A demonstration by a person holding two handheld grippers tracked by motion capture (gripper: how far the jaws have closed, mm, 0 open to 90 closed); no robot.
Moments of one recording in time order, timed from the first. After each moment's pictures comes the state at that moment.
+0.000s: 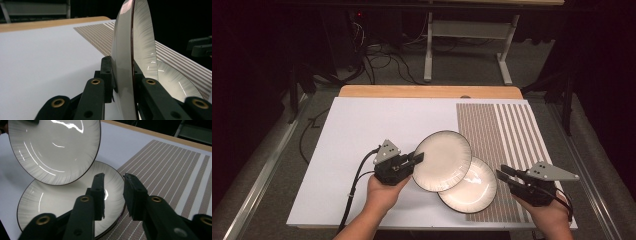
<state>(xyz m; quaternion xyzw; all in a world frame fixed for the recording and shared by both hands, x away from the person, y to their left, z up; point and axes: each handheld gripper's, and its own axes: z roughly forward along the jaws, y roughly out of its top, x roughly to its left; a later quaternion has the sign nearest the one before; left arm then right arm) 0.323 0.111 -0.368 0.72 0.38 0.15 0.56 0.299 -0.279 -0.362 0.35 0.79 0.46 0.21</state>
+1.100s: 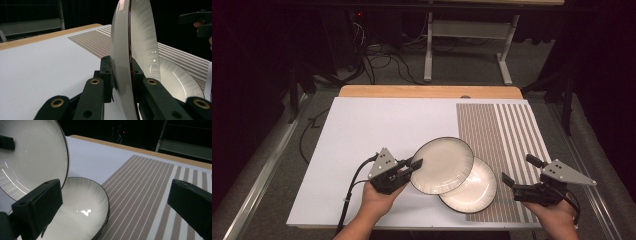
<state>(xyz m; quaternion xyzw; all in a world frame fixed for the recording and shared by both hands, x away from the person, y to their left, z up) 0.308 0.119 -0.376 0.73 0.32 0.18 0.58 0.297 -0.295 -0.356 0.37 0.73 0.50 0.26</state>
